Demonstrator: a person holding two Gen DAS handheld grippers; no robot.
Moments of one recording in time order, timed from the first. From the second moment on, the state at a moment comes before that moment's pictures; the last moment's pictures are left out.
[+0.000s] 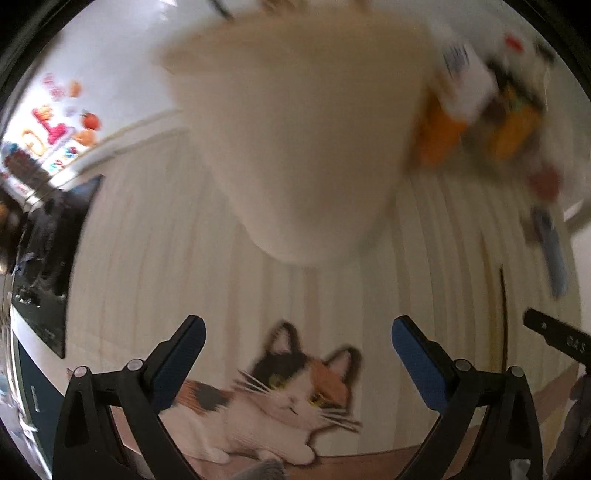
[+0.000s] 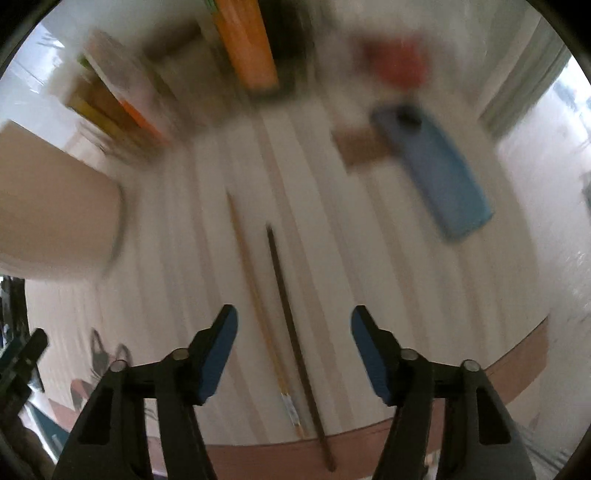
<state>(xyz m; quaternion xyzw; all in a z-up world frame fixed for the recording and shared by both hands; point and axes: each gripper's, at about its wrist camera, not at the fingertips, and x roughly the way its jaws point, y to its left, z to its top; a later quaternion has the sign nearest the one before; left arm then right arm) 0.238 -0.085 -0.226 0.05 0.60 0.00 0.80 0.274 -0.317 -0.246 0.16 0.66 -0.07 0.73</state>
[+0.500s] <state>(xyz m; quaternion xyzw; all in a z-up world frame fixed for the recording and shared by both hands) 0.224 -0.206 -0.276 0.11 0.65 -0.08 0.75 0.260 -0.360 -0.300 0.13 0.70 -0.10 0.69</state>
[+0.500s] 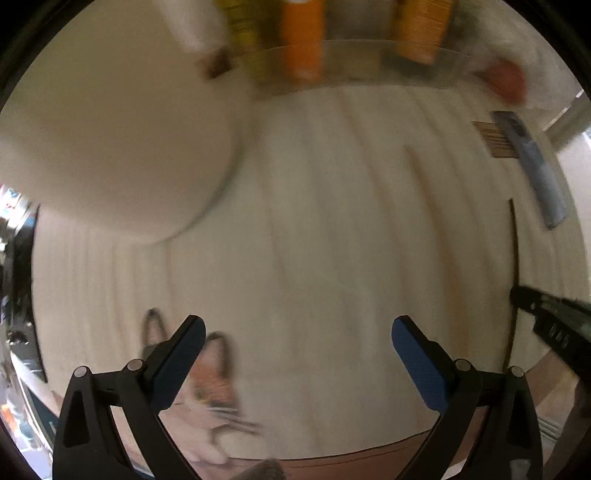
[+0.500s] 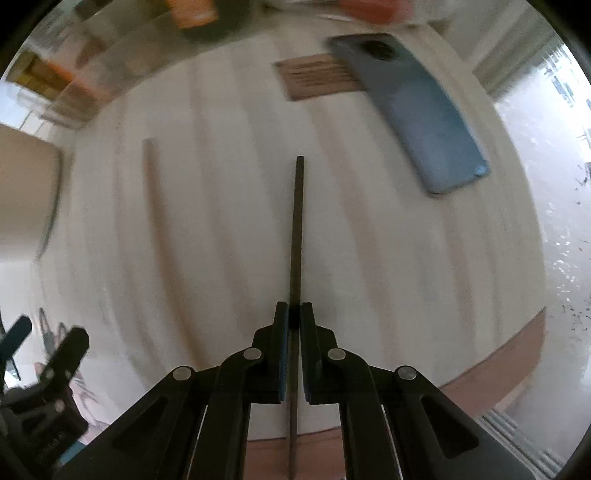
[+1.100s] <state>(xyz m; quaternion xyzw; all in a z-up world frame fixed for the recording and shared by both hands) 0.232 -0.325 -0.294 0.10 0.66 -0.12 0.73 0.254 -0.450 -0.325 0.18 0.71 -0.11 0.67</state>
